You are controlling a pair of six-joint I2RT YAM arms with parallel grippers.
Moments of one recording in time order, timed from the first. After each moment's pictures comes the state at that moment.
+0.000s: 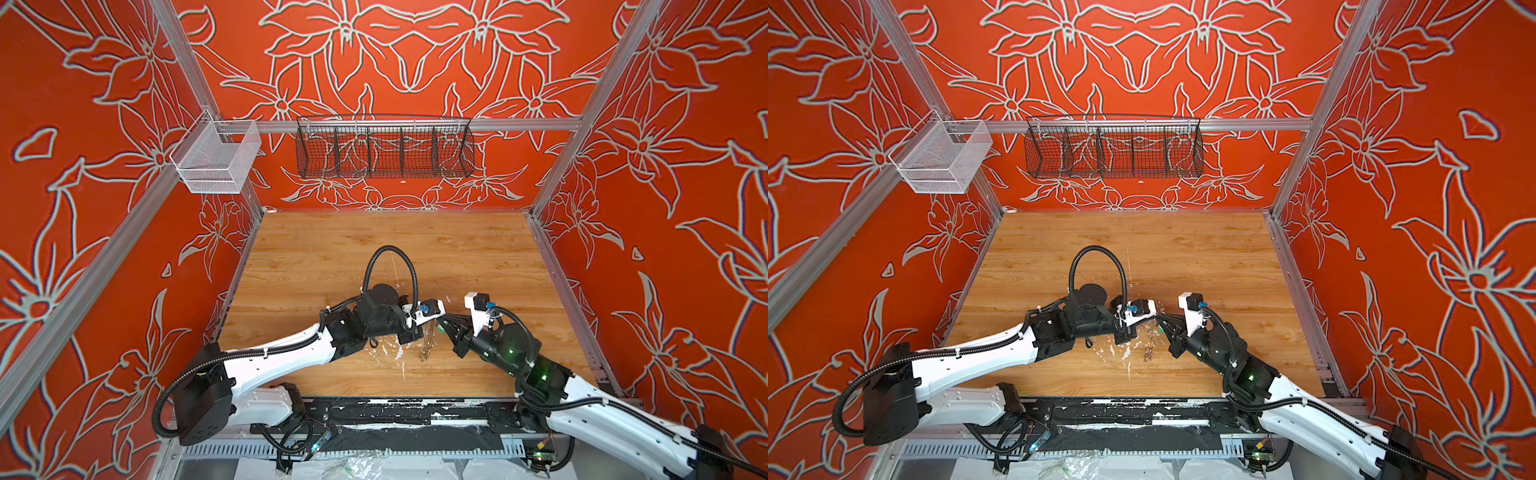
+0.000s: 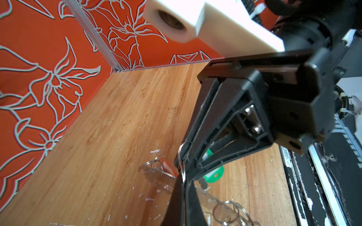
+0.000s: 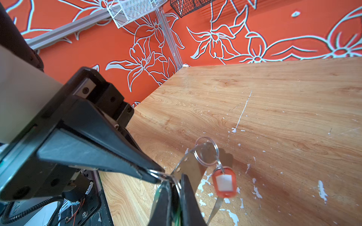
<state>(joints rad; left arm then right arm) -0.93 1.25 0.81 0.05 0.25 0.39 0.86 0.57 0.26 0.19 0.02 0.43</state>
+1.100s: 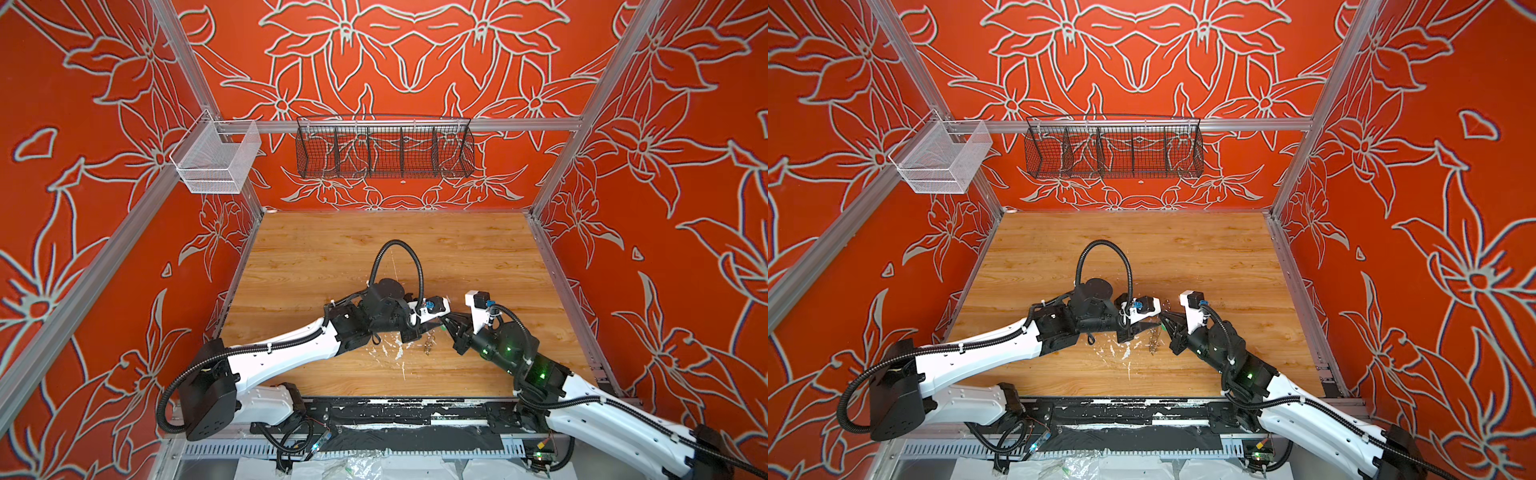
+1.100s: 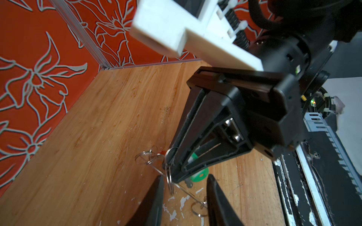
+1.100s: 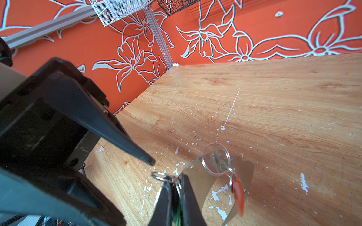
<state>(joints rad) -0.93 1.30 0.90 -0.04 0.30 0.39 0.85 0.58 0.26 0.18 0.05 0.42</state>
